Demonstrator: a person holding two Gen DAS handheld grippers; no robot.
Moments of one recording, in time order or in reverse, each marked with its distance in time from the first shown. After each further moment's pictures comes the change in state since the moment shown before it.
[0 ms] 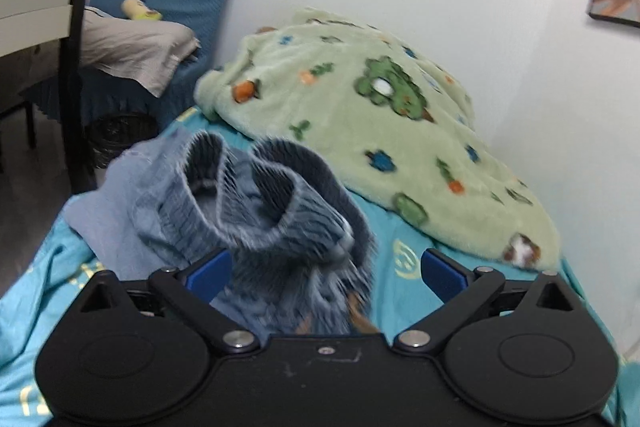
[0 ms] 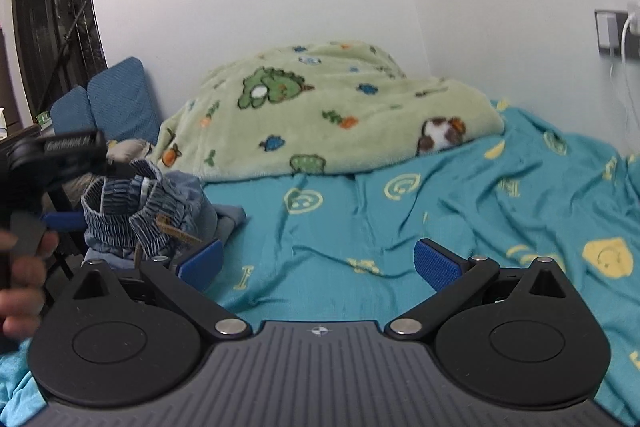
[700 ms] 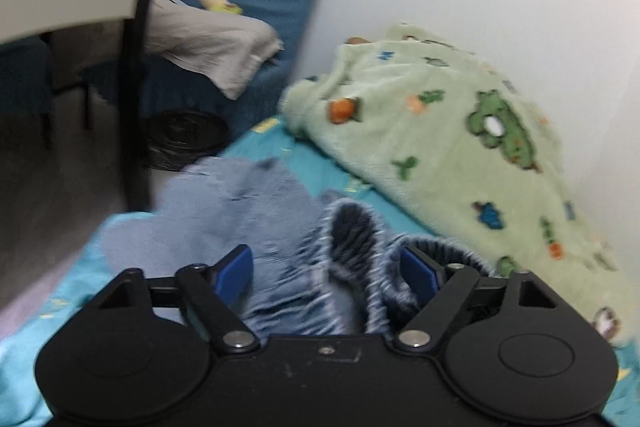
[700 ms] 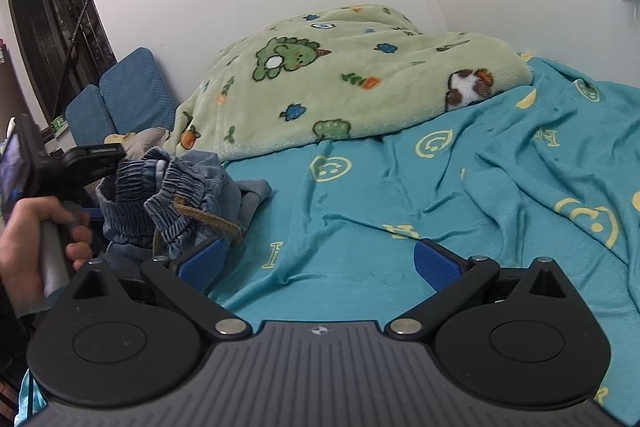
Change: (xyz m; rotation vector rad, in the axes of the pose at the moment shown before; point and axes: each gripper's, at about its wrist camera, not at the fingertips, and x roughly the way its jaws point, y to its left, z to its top) left arm 0.076 0.072 0.042 -0.135 -0.011 0.138; right arm 0.023 0.001 -0.006 0.076 0.075 0.088
